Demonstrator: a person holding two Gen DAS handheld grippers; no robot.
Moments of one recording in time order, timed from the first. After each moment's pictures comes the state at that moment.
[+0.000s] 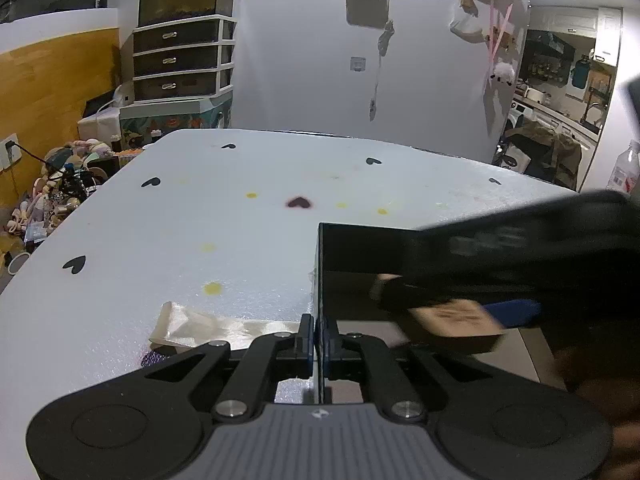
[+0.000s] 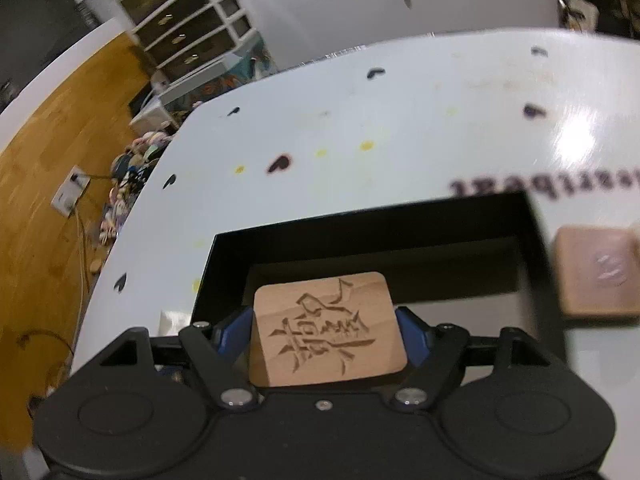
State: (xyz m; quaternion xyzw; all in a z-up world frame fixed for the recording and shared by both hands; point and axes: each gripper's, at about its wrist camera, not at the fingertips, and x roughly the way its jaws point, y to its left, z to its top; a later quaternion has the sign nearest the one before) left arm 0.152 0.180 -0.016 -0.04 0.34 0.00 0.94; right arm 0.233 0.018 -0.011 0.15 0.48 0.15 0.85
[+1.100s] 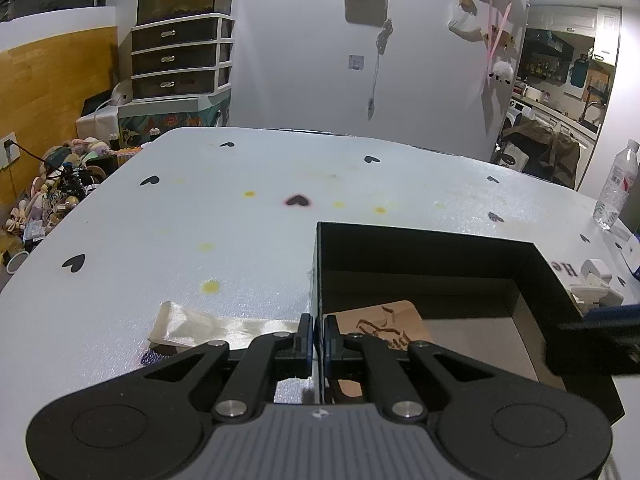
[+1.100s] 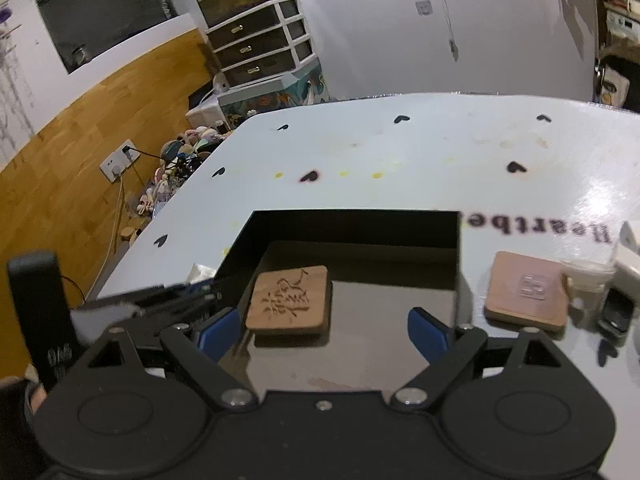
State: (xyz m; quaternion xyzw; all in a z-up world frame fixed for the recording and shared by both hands) left arm 0.151 0.181 -0.016 -0.04 0.34 0.00 0.94; right arm 0.157 -0.044 0.036 0.07 0.41 0.23 0.88
